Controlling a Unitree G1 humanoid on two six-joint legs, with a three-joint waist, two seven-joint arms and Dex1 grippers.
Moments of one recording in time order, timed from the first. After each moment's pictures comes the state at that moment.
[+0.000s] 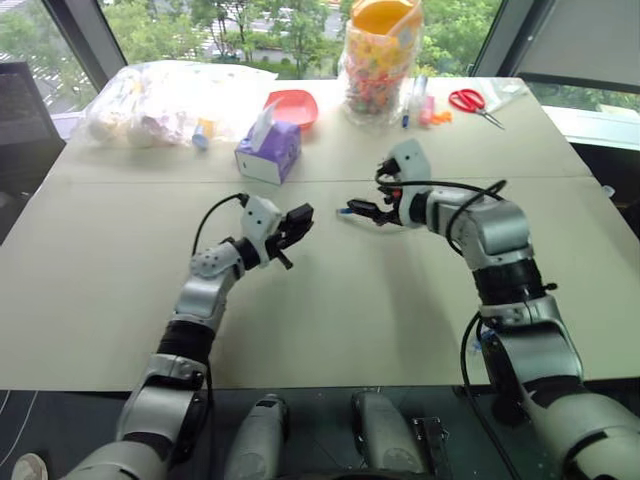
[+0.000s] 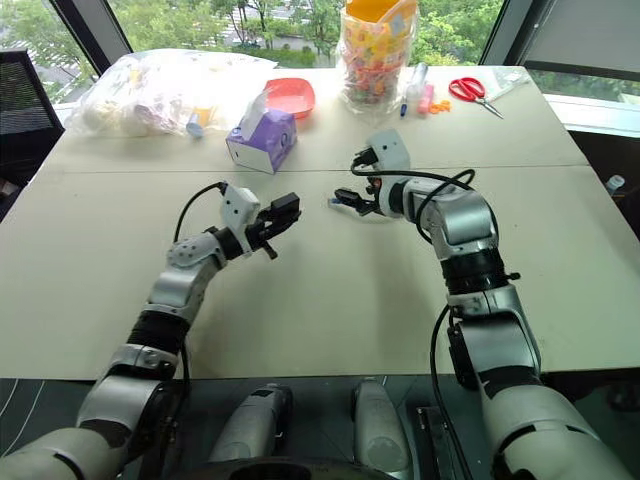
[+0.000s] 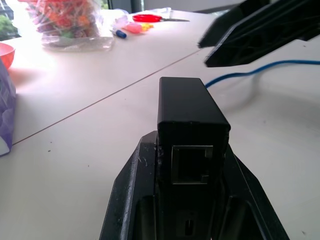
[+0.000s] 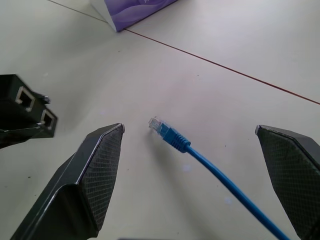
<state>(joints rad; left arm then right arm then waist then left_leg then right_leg) -0.56 0.21 -0.06 0.50 -0.17 -0.11 -0.71 -0.82 -0.39 0.05 0.15 0.29 0.97 0.49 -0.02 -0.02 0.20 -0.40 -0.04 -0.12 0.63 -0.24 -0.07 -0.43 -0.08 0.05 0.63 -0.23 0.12</state>
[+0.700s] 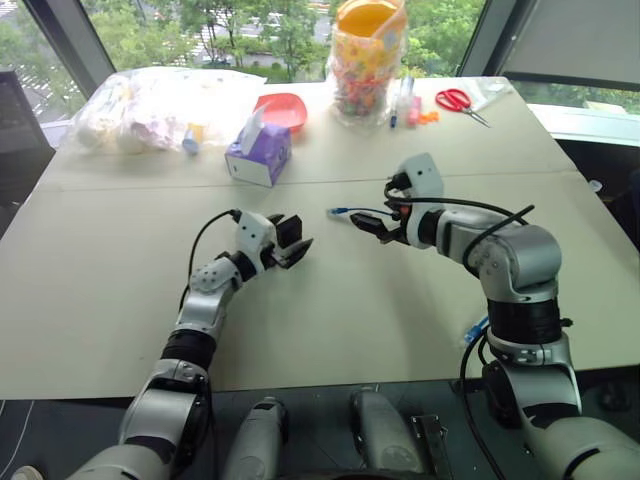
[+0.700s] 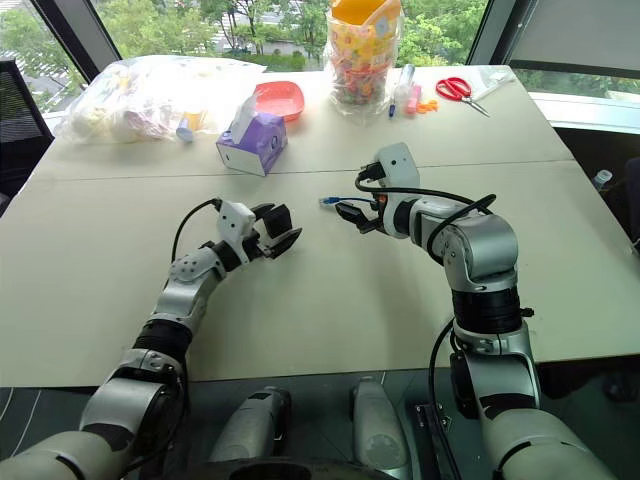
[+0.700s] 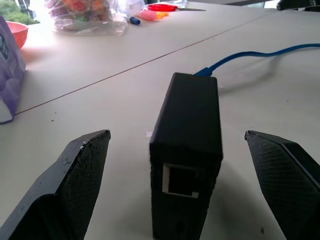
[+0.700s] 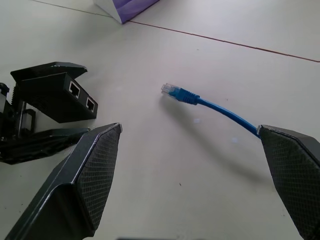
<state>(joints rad) -0.50 0.27 -0.03 0.55 -0.18 -0.18 -0.71 -0.70 -0.37 -0.03 -0.16 0.38 1.21 0.38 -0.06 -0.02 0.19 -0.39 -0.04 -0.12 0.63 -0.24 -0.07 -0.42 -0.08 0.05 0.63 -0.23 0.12</state>
